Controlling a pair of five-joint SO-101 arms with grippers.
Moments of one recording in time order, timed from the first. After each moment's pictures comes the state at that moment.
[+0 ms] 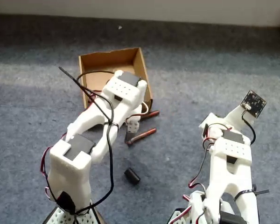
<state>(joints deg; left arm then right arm) 20.8 25.0 -6.1 97.2 25.1 9.8 -30.3 58.9 35.4 -21.8</state>
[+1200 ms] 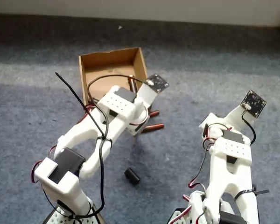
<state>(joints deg) 23.2 10.6 15.3 65.9 -8.0 9.8 -30.3 58.9 35.4 -21.8</state>
